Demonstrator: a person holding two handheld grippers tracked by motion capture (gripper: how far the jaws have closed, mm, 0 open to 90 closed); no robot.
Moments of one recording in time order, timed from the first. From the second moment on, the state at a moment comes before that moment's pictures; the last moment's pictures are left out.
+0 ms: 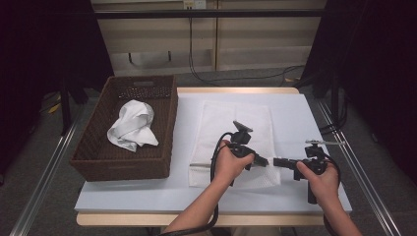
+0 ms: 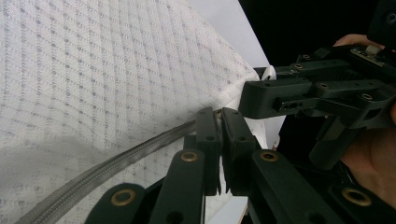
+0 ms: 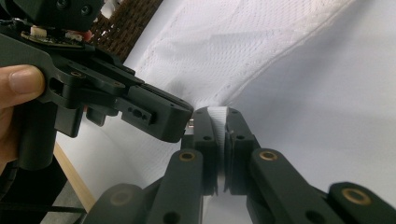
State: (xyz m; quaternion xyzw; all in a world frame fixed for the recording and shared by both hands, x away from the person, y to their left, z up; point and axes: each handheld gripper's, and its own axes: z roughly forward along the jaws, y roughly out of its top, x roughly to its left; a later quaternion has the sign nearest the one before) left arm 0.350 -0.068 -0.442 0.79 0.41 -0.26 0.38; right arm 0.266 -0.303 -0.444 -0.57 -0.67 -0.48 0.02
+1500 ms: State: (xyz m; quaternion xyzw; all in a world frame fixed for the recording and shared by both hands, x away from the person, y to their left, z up) left arm 0.360 -0.065 -0.442 0.79 0.41 -0.27 0.37; right arm 0.268 -0.312 -0.444 -0.58 -0.66 -0.48 0.02
